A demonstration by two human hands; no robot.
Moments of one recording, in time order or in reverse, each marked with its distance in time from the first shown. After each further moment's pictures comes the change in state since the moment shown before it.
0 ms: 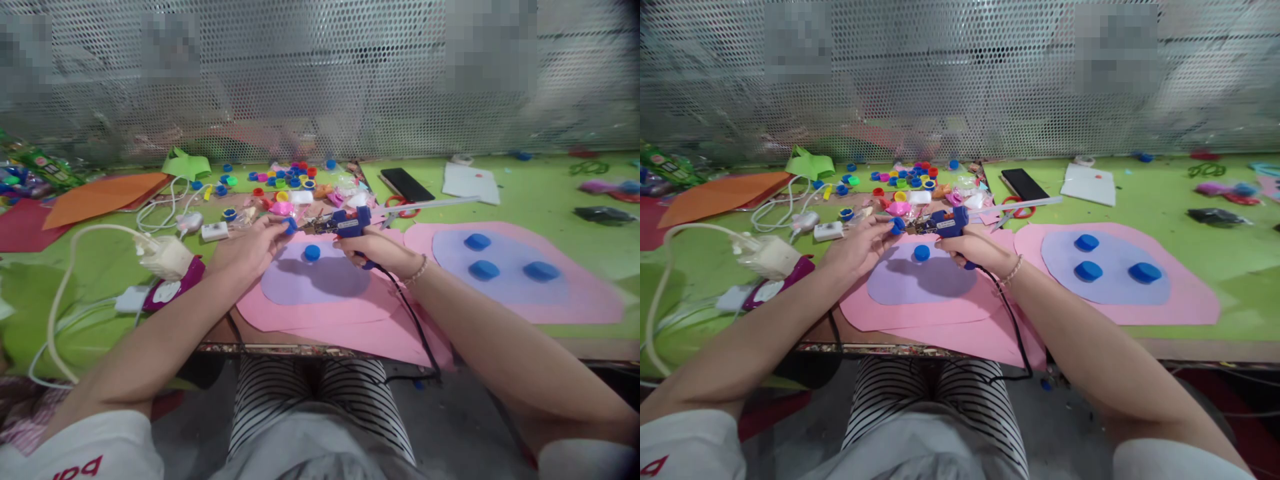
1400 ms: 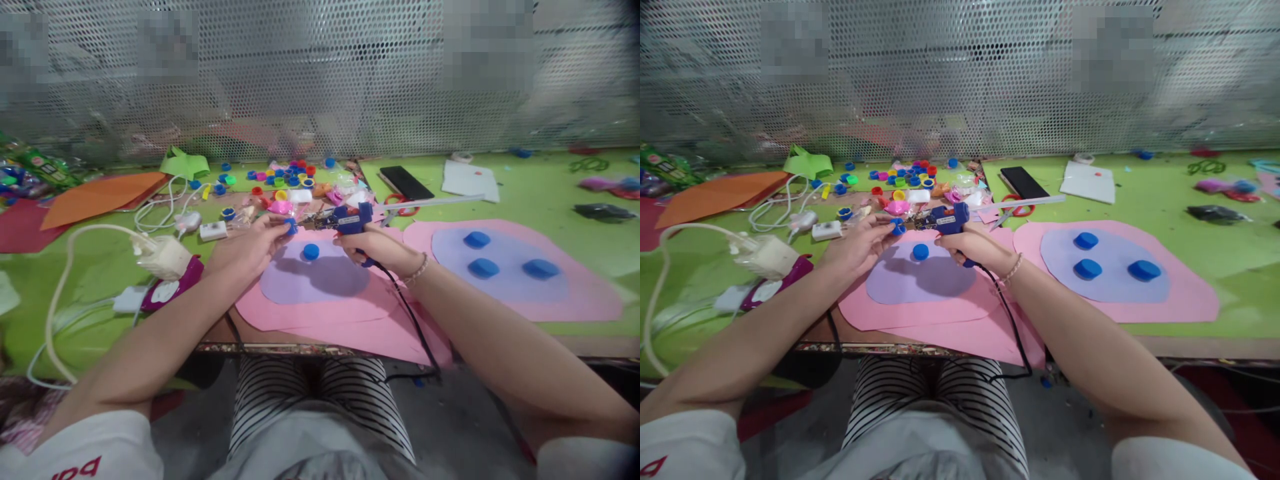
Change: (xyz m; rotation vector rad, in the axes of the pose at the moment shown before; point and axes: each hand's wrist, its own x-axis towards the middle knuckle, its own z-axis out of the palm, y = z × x) left_hand -0.004 0.003 0.008 0.083 -0.013 0.007; right_hand -0.003 -0.004 0.002 0.096 0.033 -0.002
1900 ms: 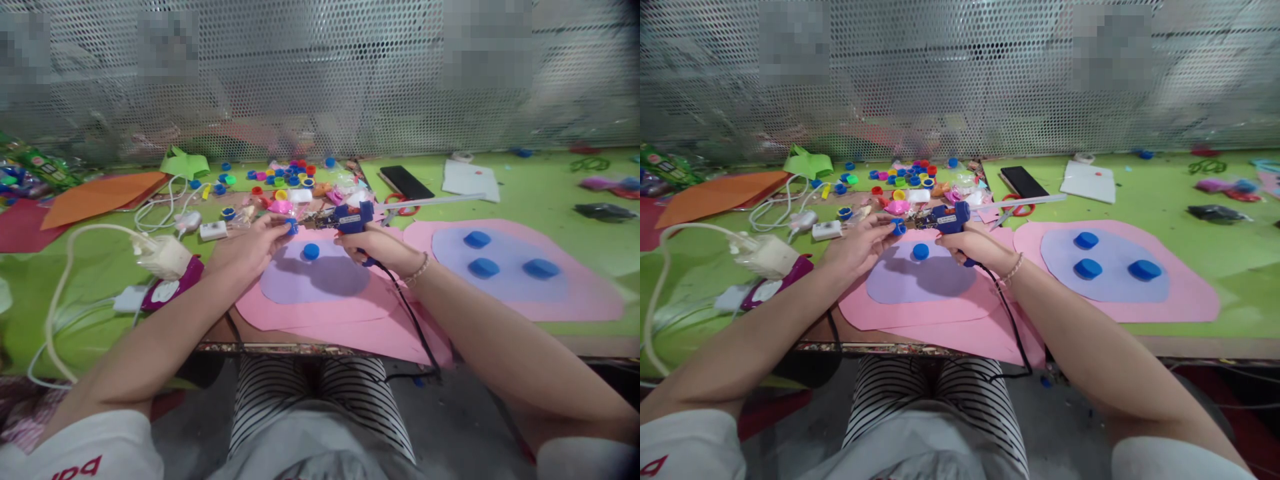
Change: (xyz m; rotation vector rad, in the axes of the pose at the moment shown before) left_hand 0.001 -0.002 -0.001 0.004 -0.009 0.005; right_hand -0.001 0.000 -0.001 -0.007 -0.007 -0.022
